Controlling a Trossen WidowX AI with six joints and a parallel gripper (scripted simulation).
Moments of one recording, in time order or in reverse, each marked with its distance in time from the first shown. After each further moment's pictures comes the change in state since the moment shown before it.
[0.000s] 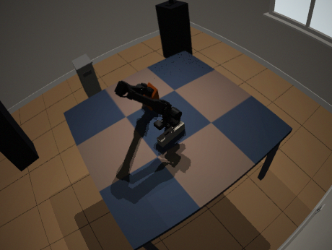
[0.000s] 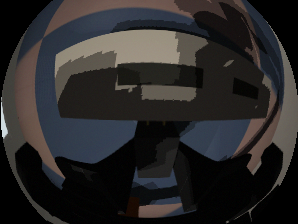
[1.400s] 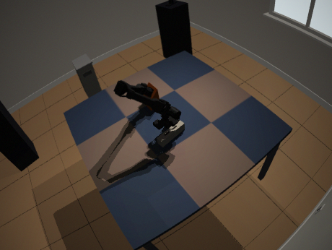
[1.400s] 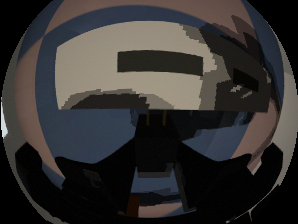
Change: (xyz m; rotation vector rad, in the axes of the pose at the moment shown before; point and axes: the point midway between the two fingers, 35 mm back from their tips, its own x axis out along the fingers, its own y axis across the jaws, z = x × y) arm 0.000 0.000 -0.006 0.001 -0.001 0.000
